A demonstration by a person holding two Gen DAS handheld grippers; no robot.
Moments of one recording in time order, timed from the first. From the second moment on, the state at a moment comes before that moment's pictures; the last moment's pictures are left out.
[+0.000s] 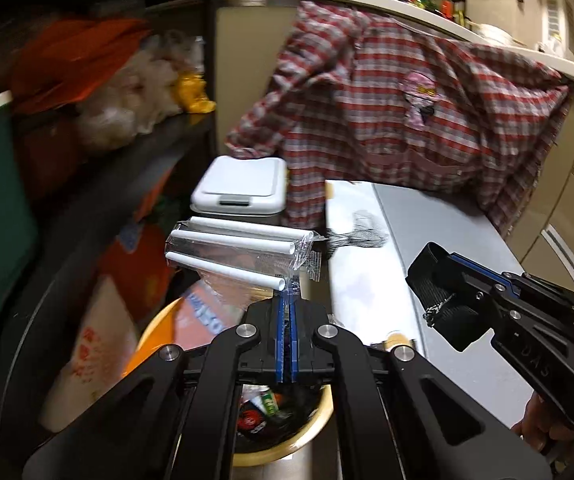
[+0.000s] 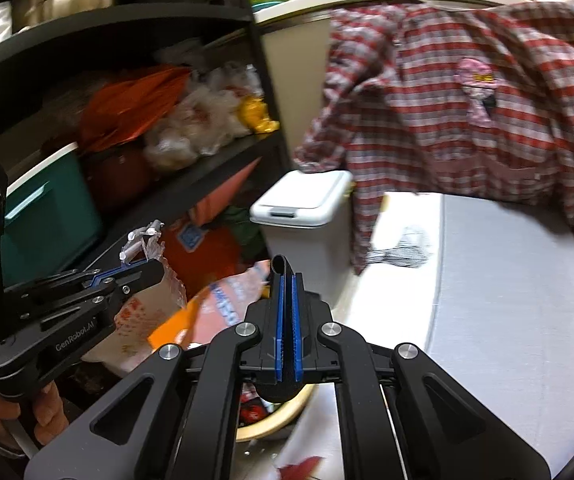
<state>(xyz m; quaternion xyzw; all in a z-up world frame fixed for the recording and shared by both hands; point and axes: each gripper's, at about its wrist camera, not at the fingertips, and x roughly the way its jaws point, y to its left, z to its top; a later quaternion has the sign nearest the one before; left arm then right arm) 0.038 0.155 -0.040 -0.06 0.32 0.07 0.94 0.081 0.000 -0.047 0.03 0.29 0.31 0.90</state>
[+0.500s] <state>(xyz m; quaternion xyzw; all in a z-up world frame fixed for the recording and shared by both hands) 0.025 0.222 -0.077 -0.12 0.33 0.10 0.93 0.082 0.076 -0.083 0.00 0.34 0.36 0.87</state>
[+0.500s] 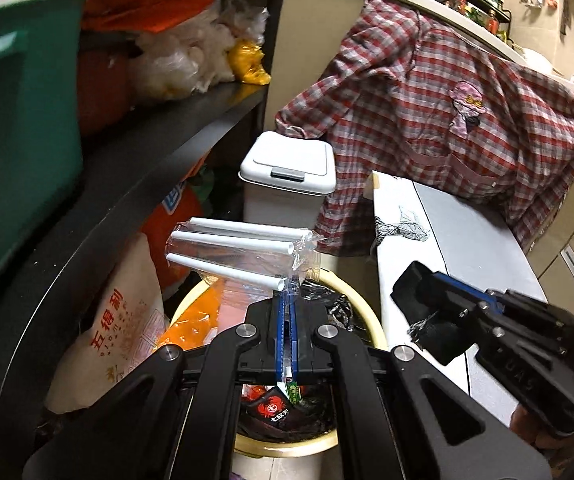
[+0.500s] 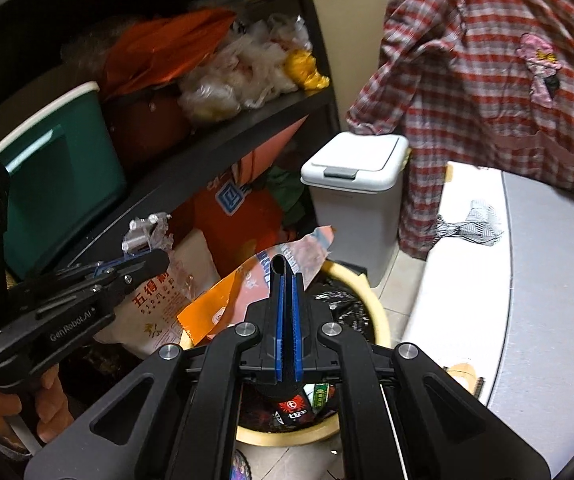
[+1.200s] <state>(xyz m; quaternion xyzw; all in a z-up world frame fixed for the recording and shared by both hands) 0.057 0.255 -0.114 -0.10 0.37 0.12 0.91 0.118 0.127 -0.123 -0.01 0.37 0.38 0.85</state>
